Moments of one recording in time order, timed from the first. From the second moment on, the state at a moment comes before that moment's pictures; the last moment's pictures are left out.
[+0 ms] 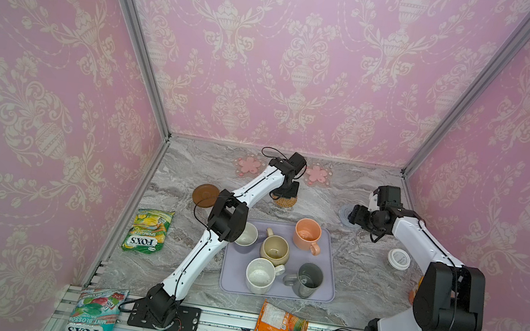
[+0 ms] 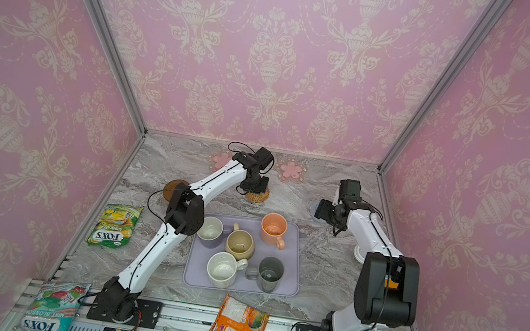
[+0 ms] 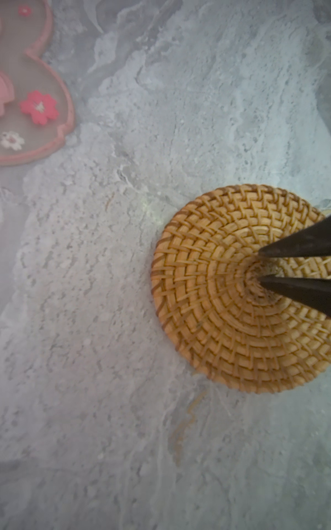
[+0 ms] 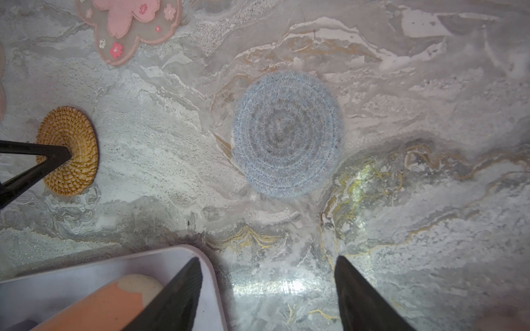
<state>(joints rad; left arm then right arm) -0.55 2.70 2.60 -1.11 -0.01 -0.47 -0.02 1.56 1.07 -0.58 -0.11 0.29</state>
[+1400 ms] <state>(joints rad) -0.50 2.61 2.62 -0.96 -0.01 -0.53 -0.01 1.56 1.06 -0.59 -0.12 0.28</state>
